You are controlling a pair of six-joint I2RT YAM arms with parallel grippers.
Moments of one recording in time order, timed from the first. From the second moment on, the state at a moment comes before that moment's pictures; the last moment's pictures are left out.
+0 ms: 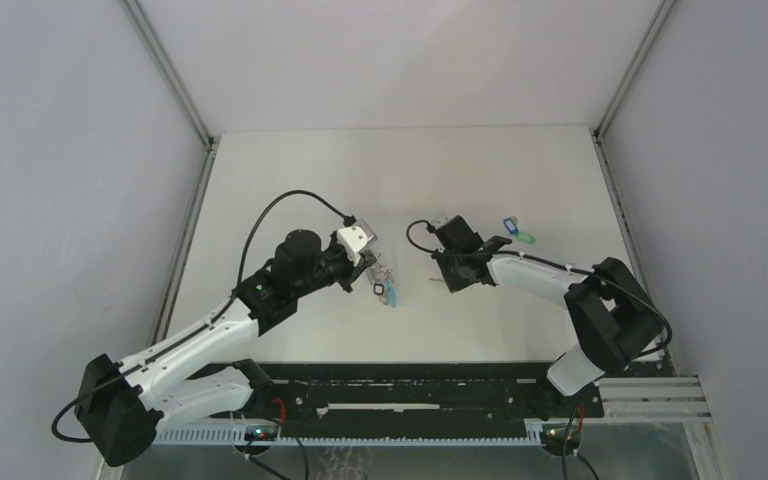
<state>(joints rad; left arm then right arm) -0.74 0.99 0.68 -0.03 0.17 0.14 0.66 1.58 0.87 -0.40 0.07 0.17</state>
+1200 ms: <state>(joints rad) -0.74 0.99 0.68 -0.05 0.19 0.14 0.62 1.86 1.29 -0.93 0.10 0.20</state>
